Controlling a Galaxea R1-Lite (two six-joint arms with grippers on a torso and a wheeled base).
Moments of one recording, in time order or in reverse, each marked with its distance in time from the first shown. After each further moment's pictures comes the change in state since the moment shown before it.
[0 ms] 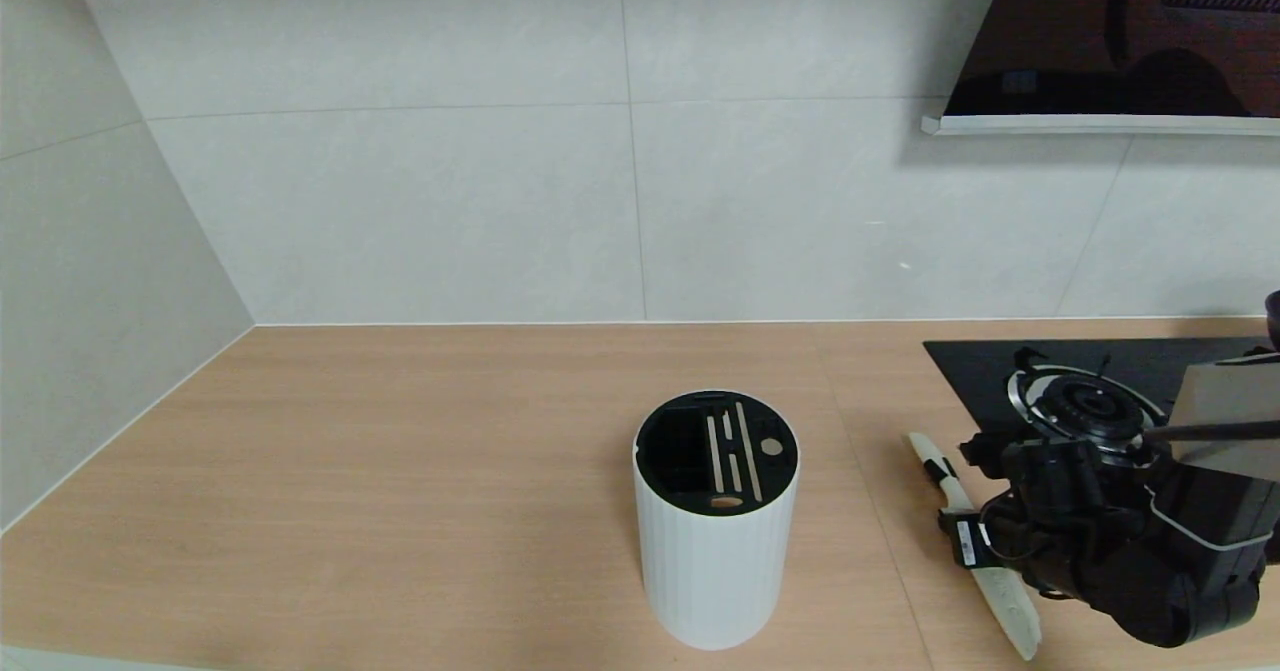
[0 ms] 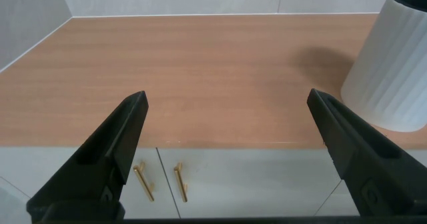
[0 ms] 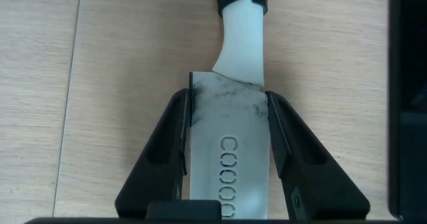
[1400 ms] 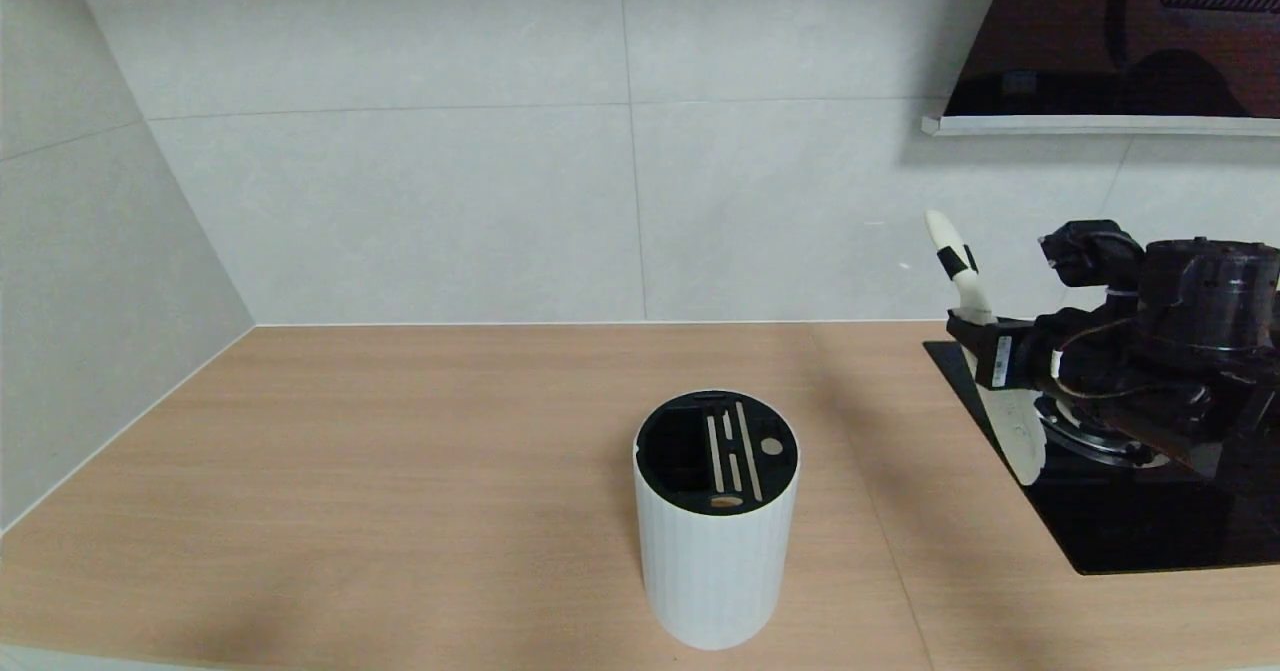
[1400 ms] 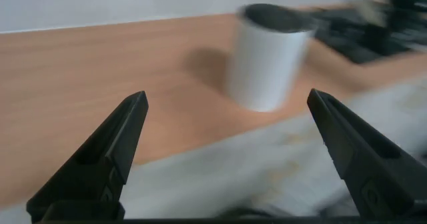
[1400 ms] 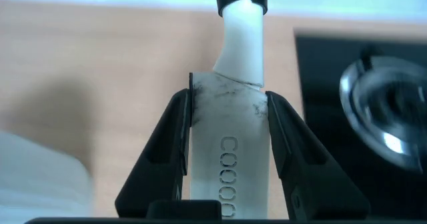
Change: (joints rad) left arm -0.022 0.320 -0.374 0.147 -0.517 -0.073; right arm 0.119 -0.544 -0.234 0.273 -0.001 0.007
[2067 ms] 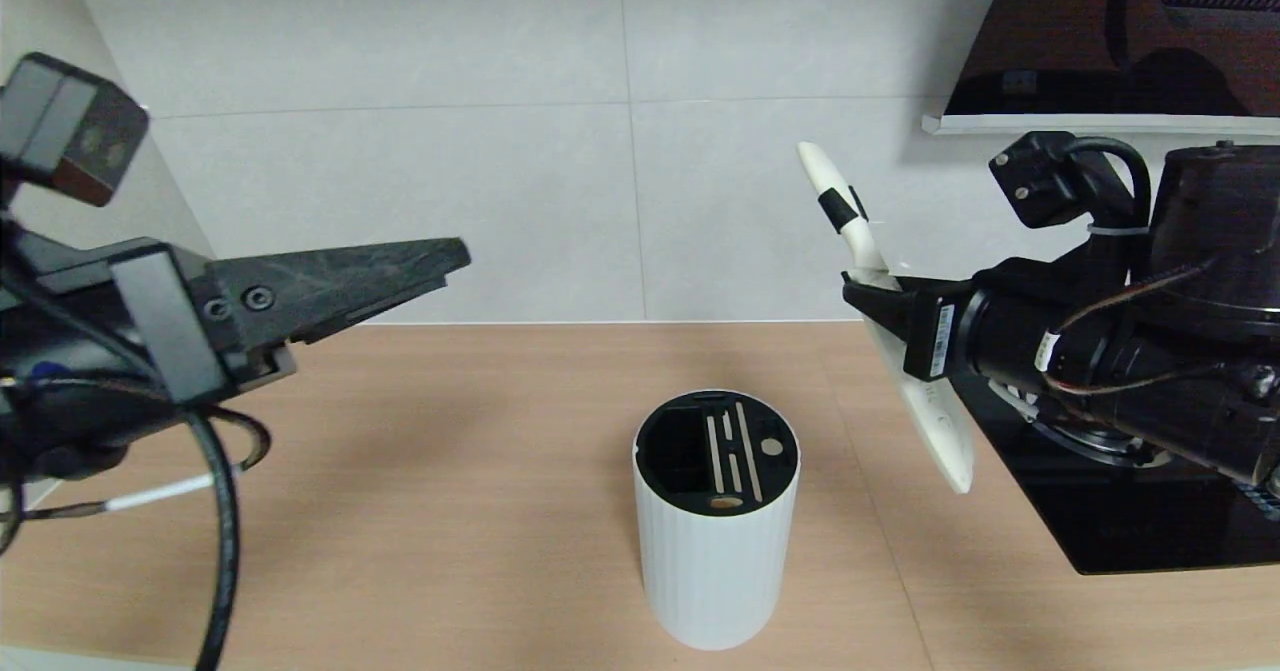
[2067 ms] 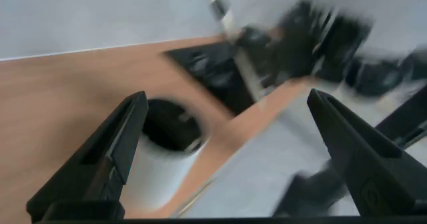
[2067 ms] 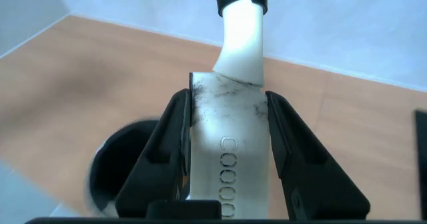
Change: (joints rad) left arm -0.318 0.927 -0.354 -0.756 -0.093 -0.480; right arm 0.358 -0.146 -0.140 0.215 -0.011 0.053
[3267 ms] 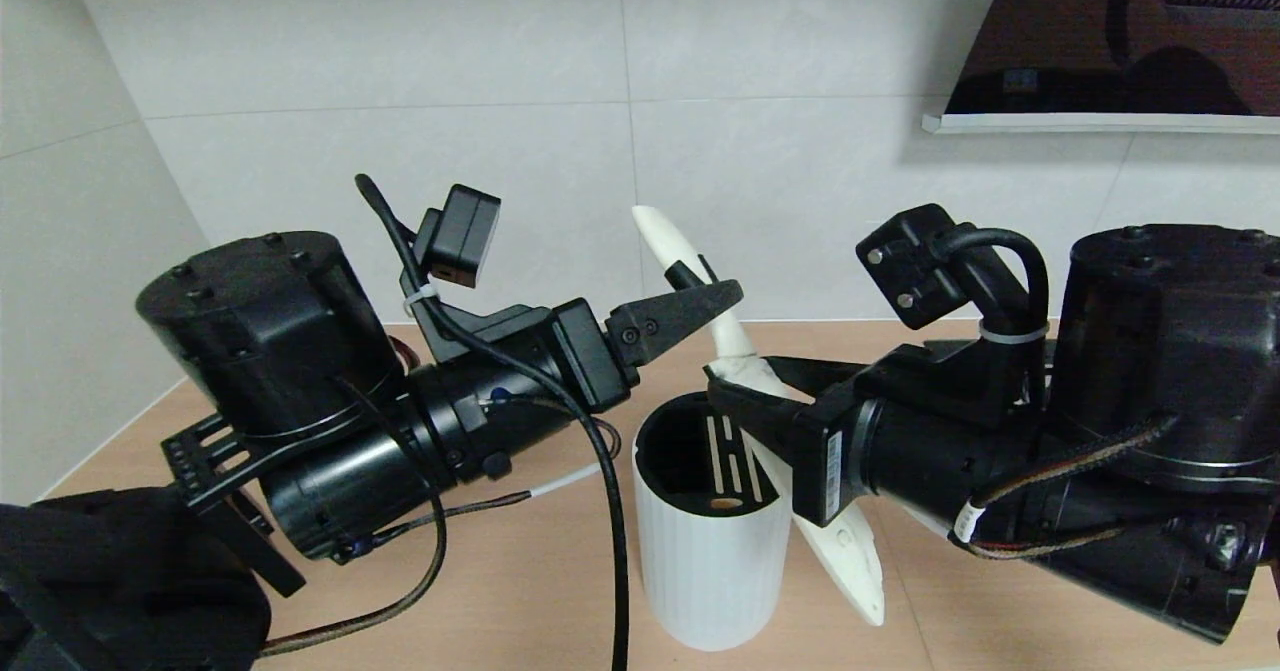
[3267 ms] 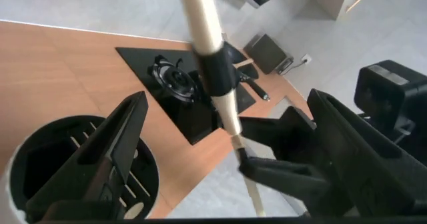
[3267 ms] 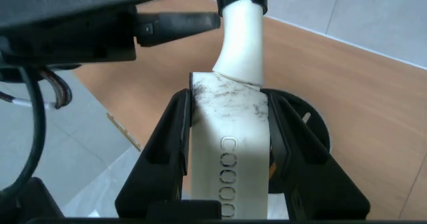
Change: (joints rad) left arm -0.340 0.408 0.019 -0.443 0.346 -0.166; right arm 0.299 0.053 0.025 -0.060 -0.016 0.025
